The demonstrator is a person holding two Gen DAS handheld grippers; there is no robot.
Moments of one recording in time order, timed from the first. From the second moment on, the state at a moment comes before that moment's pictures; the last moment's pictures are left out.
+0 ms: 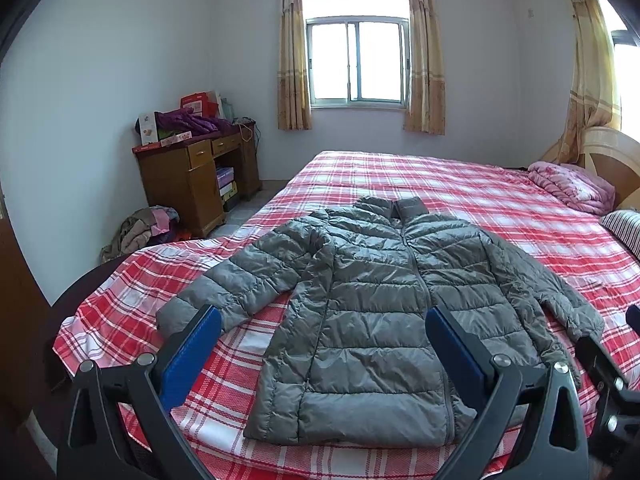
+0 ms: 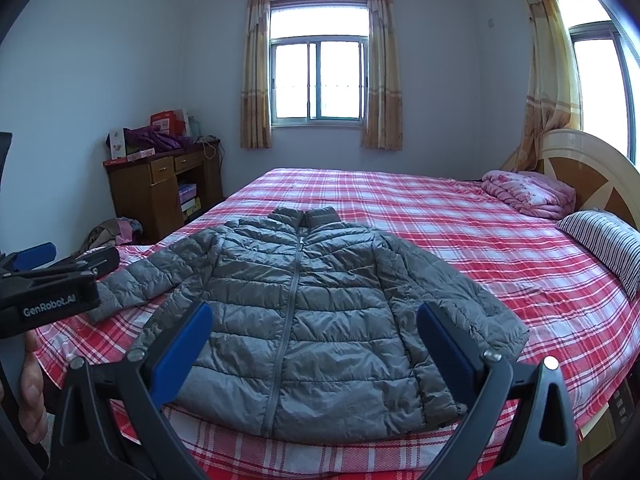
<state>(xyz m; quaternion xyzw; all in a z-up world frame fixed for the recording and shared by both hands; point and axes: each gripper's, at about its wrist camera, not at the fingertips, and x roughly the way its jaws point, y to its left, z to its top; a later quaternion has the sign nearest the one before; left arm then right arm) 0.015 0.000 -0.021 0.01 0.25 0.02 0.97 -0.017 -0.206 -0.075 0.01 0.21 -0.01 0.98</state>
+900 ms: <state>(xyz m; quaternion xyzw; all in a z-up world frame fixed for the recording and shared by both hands) 0.223 -0.014 -0.176 0.09 0.38 0.08 0.92 0.080 -0.510 -0.216 0.21 0.36 -0.27 0.87</state>
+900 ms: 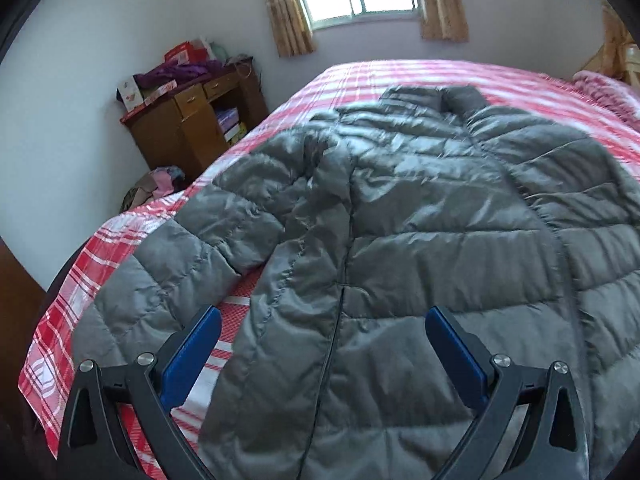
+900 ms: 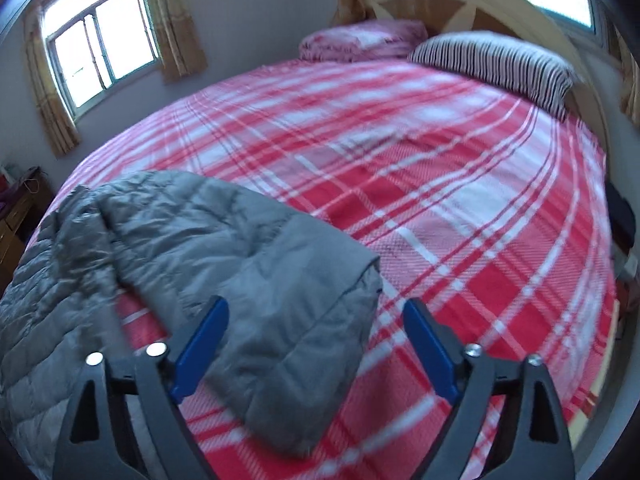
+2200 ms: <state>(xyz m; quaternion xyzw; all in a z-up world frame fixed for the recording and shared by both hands) 0.261 0.055 -0.124 0.08 0.36 0.09 0.93 0.212 -0.253 -0.120 -0.08 0.26 -0.05 0.96</state>
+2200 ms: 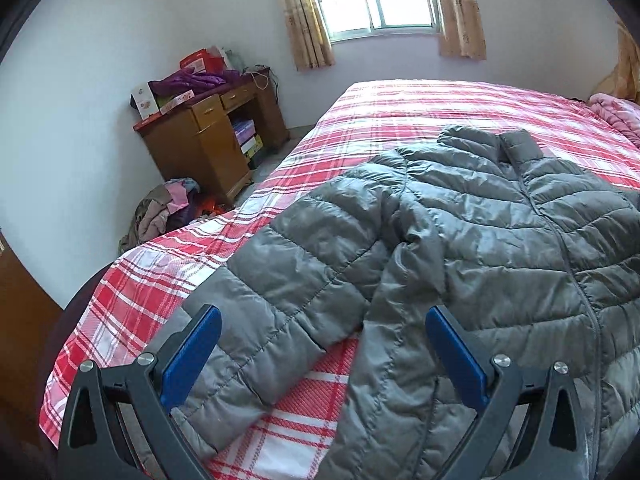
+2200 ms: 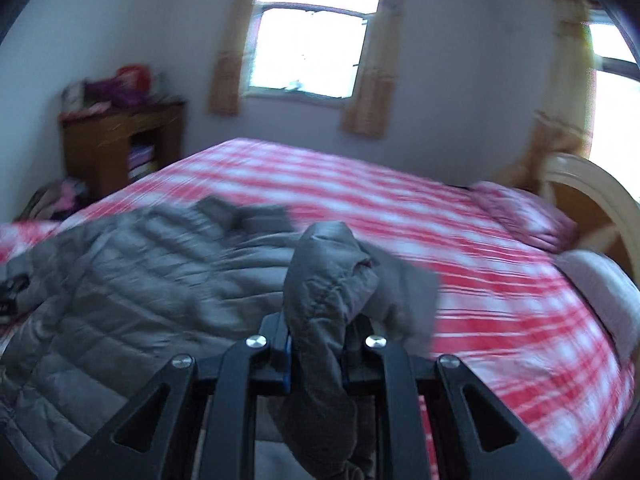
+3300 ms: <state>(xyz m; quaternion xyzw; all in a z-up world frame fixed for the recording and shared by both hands) 0.301 -0.125 -0.143 0.09 0.41 -0.14 0.89 0.165 -0.364 -0.242 0.05 0.37 -0.09 0.92</state>
